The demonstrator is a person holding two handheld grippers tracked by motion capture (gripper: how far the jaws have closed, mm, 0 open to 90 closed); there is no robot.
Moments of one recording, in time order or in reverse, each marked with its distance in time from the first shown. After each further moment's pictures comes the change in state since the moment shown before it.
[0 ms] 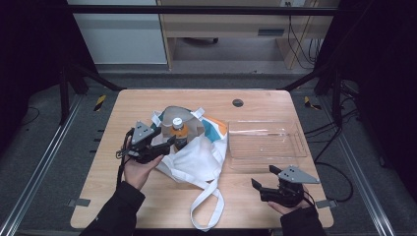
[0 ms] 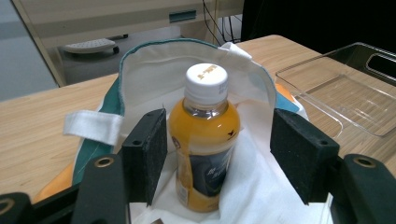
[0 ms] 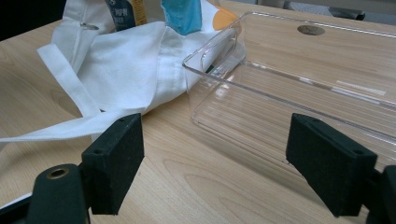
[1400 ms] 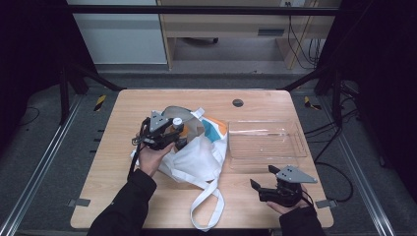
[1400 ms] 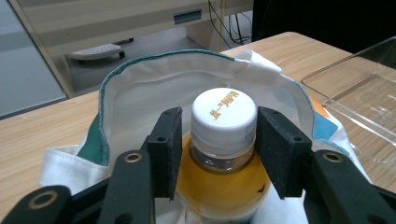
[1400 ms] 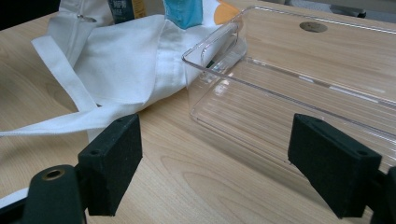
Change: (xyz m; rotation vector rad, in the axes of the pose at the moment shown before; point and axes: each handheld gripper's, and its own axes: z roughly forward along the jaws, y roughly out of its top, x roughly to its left) left arm 0.006 0.007 0.053 0.002 0.024 0.043; right arm 0.000 -0.001 0.005 0.017 -0.002 -0.019
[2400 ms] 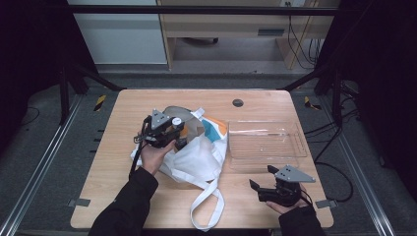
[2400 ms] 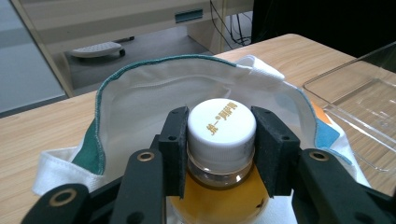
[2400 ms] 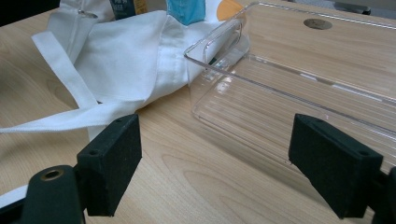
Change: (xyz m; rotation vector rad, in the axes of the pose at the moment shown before) left arm -0.001 0.004 0.003 0.011 0.015 -0.012; right arm 0.000 -0.001 0.003 0.011 0.008 -0.005
